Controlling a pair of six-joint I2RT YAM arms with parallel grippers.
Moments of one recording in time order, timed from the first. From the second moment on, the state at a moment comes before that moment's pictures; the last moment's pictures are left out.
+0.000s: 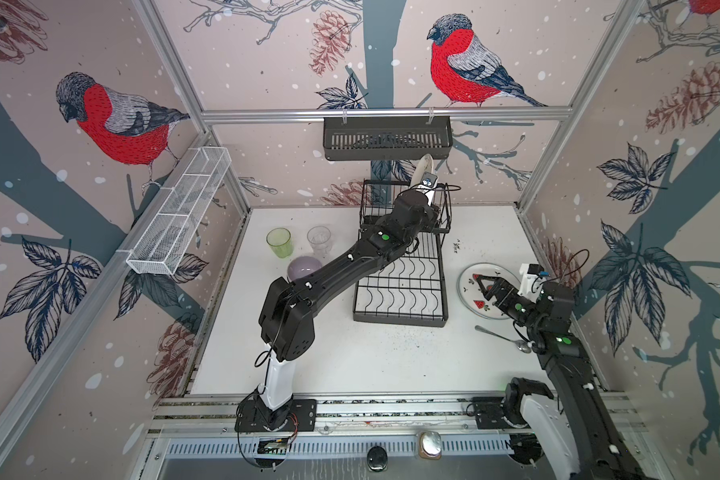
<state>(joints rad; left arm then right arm) -0.82 1.95 1.85 -0.10 -0.30 0.02 -0.16 0.70 0.43 -0.20 -0.57 0.60</state>
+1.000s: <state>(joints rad) -0.90 1.70 1.60 0.07 -0.32 0.17 -0.16 0.60 0.45 -0.24 -0.60 0.66</state>
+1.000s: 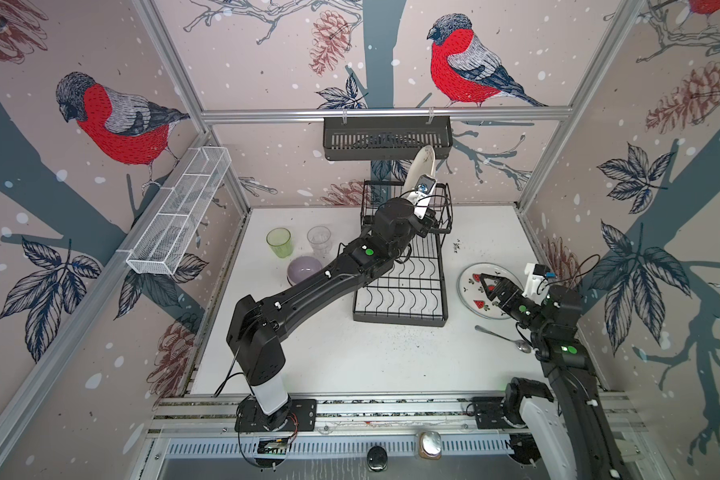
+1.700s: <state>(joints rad) -1.02 1.38 1.15 0.29 -0.40 0.16 -0.16 0.48 0.42 -0.26 -0.68 0.80</state>
